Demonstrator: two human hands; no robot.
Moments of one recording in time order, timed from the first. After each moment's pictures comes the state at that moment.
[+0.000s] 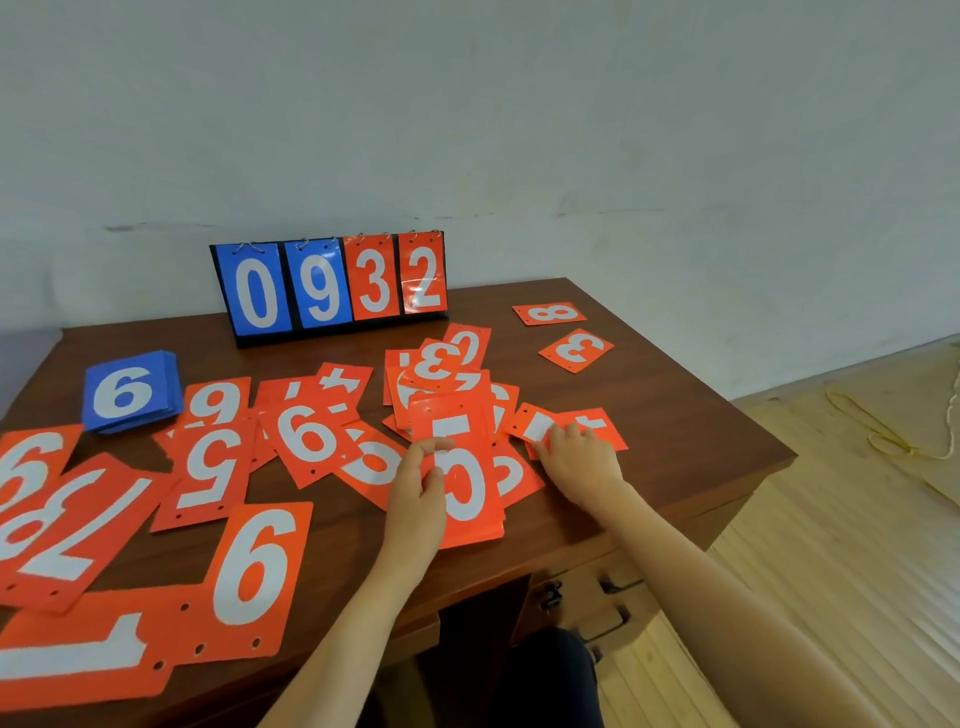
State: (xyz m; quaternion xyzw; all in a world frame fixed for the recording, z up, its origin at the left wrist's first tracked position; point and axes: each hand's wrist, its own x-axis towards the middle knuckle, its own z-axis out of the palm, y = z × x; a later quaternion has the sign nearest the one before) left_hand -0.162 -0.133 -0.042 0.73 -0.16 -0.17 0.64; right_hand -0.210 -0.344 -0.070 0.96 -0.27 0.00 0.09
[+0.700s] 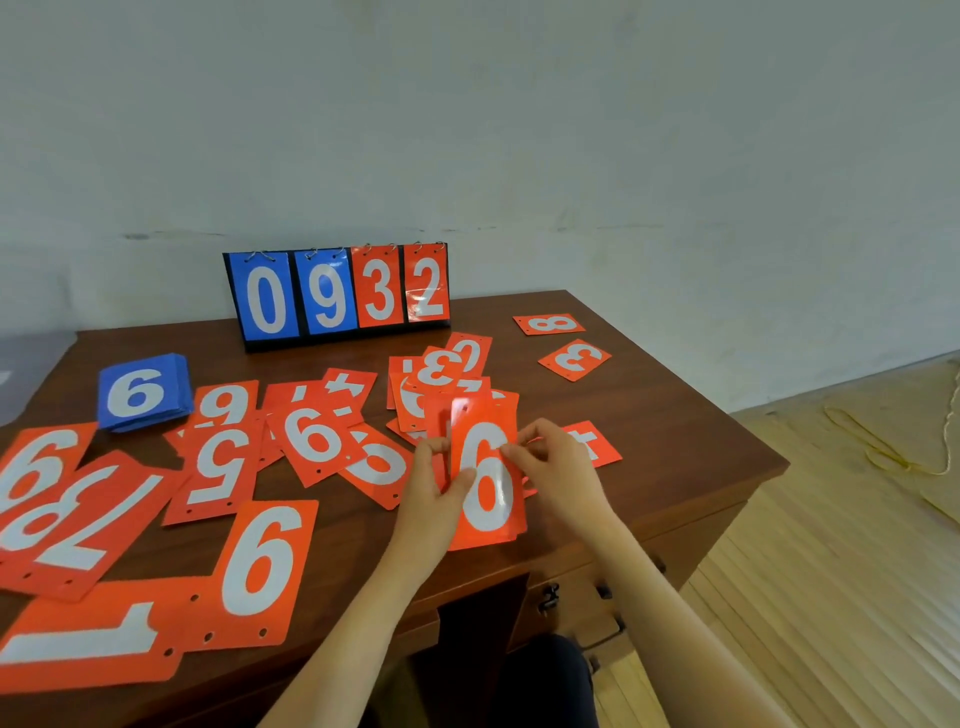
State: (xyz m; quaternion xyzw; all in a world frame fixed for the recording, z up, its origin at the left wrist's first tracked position) left_hand -0.174 -0.130 -0.032 0.68 -0.18 -0.21 0.68; right_hand -0.236 -0.265 -0.015 0.84 -0.27 0.18 -0.43
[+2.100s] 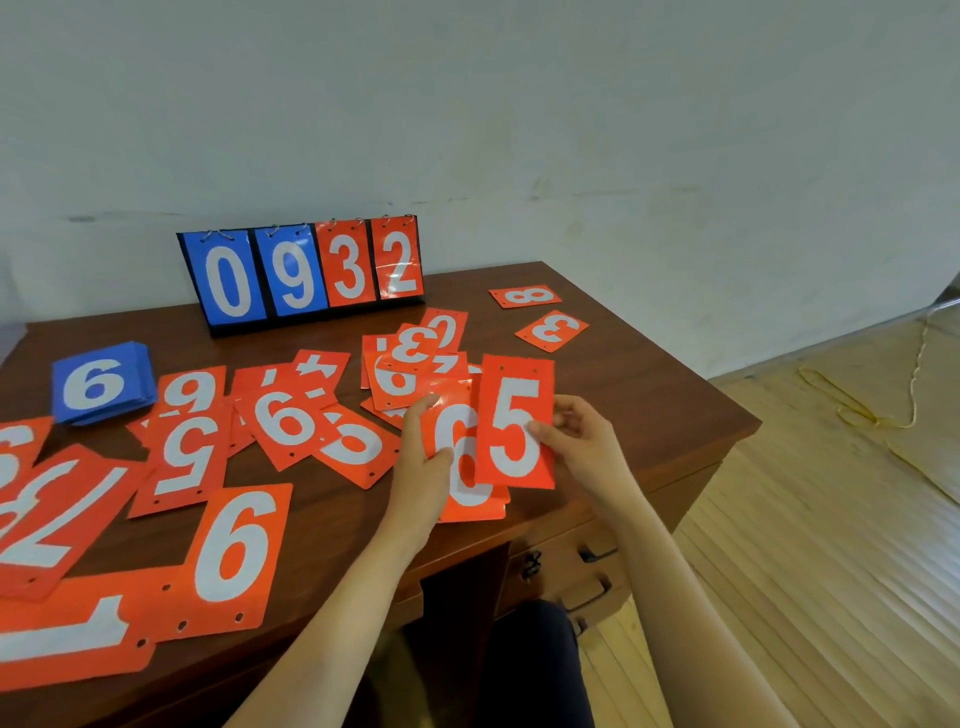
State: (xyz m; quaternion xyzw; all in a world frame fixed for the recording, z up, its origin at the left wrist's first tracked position) left_hand -0.176 -0.147 -0.036 0.68 -0.20 -0.21 0.67; right_hand -0.276 -0.297 -0.025 0.70 -0.26 0.25 -0.62
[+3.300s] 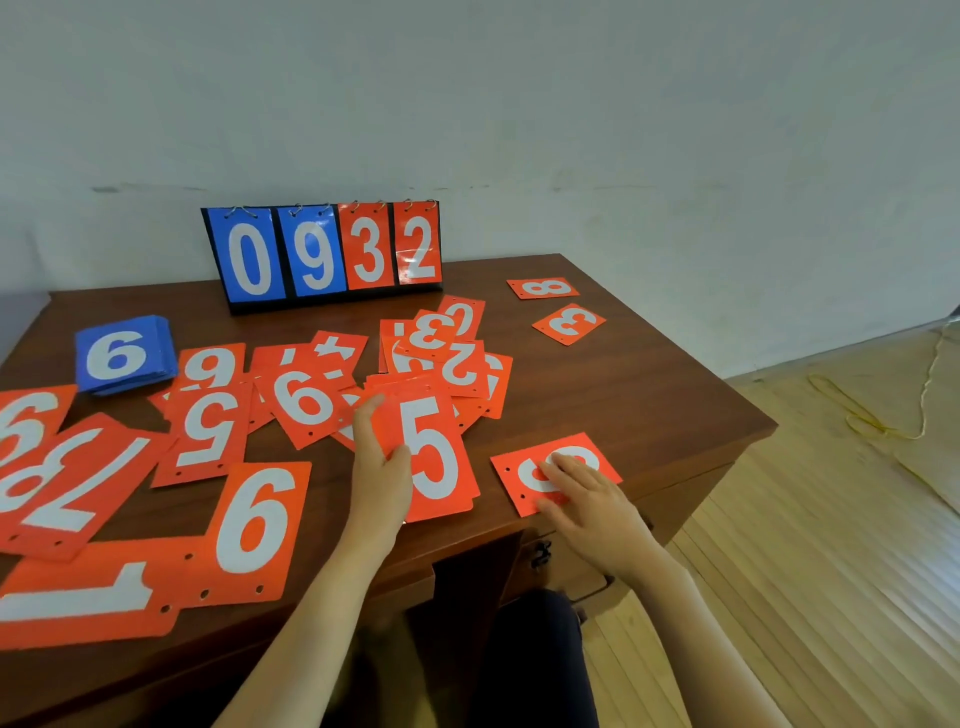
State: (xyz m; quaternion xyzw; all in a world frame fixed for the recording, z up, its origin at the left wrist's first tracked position) left_hand -0.158 -0.107 -0.048 0.68 -0.10 -0.15 0.71; right_hand -0.315 -0.284 -0.078 0.96 -0.22 0.03 -0.18
